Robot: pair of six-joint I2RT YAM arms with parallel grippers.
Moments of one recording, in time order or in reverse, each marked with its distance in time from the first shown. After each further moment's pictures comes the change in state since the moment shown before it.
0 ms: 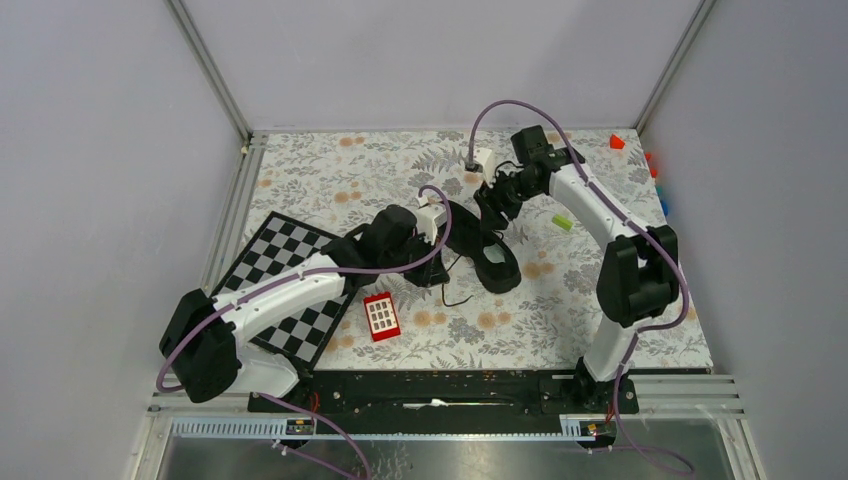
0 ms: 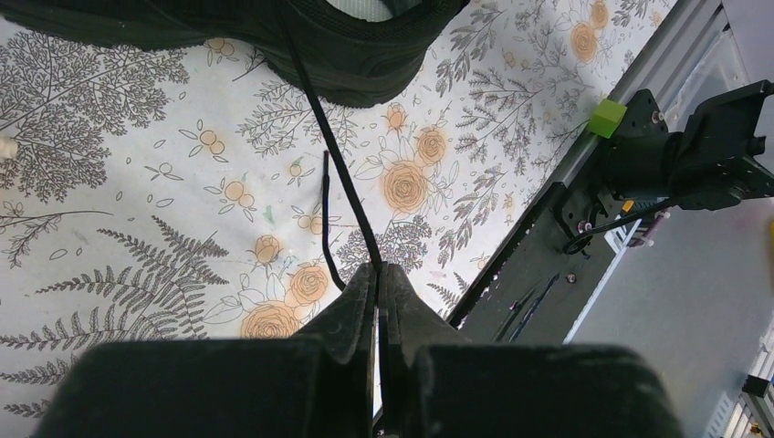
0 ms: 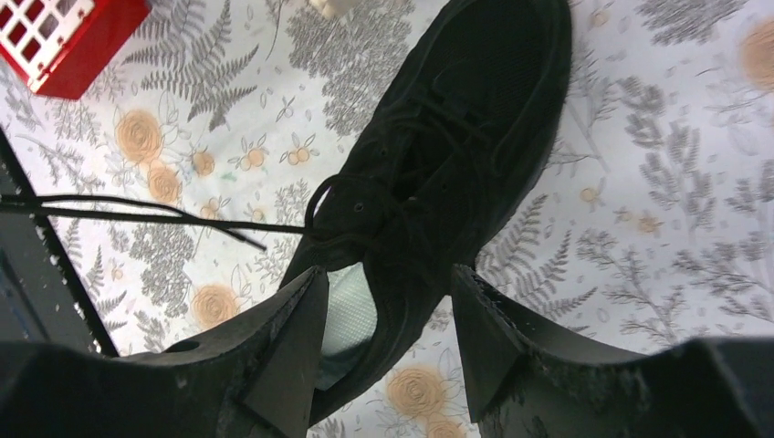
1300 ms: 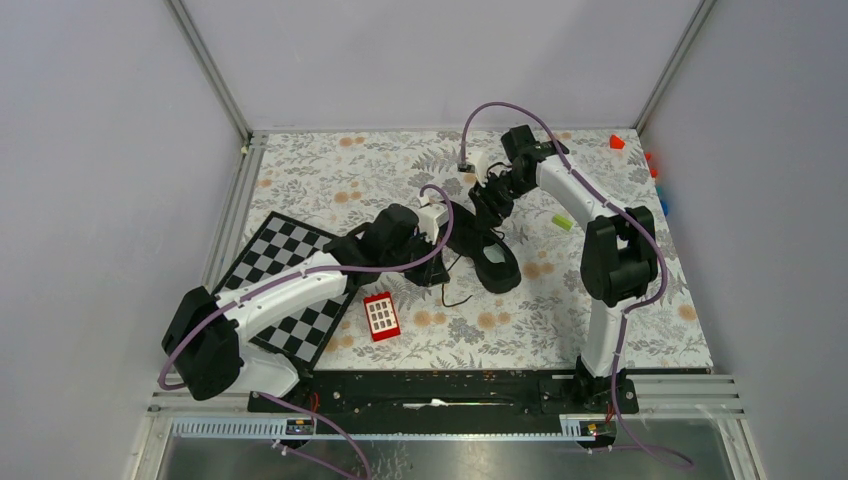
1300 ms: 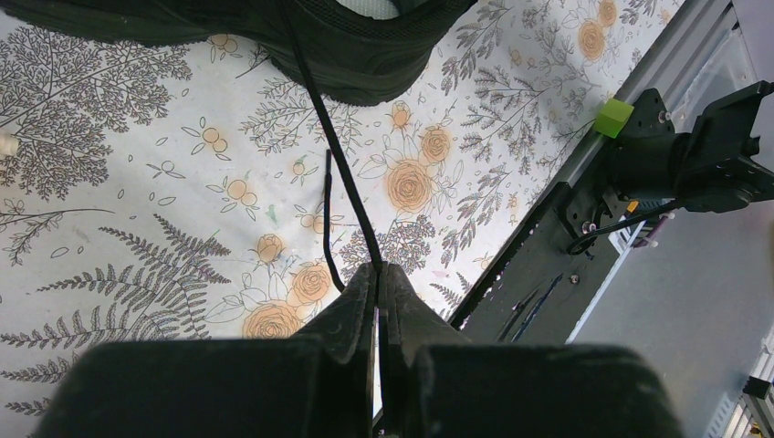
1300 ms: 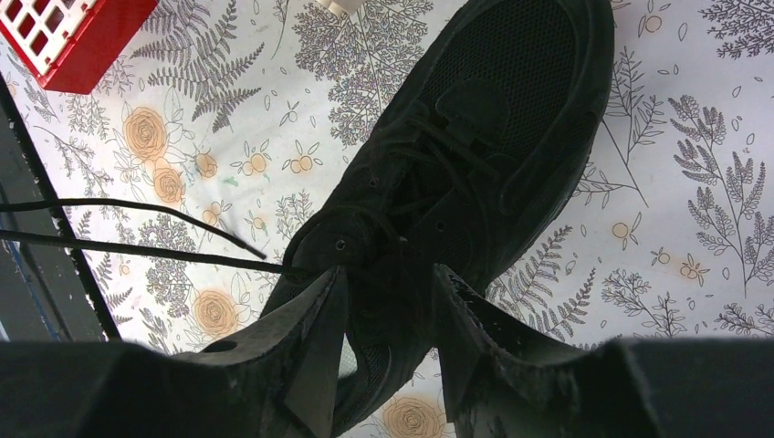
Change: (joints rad) left arm 0.000 0.015 0.016 -0.014 -0.006 0.000; right arm 0.000 0.178 0.122 -0.103 -0.064 -0.054
